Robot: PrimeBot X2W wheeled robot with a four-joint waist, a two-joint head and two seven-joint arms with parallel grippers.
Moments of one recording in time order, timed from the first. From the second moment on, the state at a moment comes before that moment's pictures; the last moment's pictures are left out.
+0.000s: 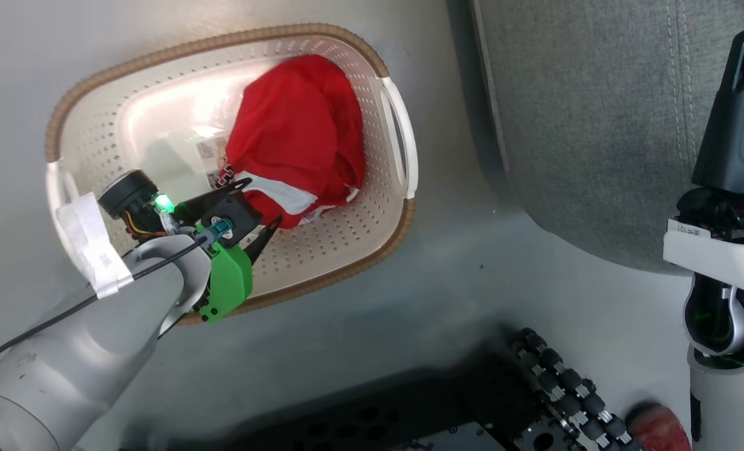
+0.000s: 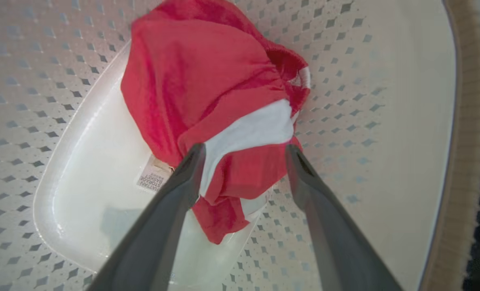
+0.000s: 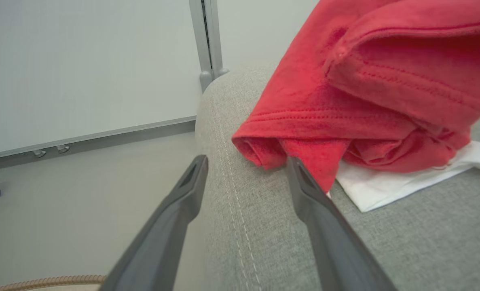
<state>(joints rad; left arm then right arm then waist) -0.96 0.43 -1.28 0.76 -0.54 -0.13 -0.18 -0.31 -0.05 -0.10 -0.29 0.27 0.13 -0.26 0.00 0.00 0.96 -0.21</state>
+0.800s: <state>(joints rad) -1.03 0.29 -1.28 1.08 -0.43 -0.13 -0.25 -0.25 -0.05 -0.09 -0.38 0.24 0.13 -0.26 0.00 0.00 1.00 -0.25</state>
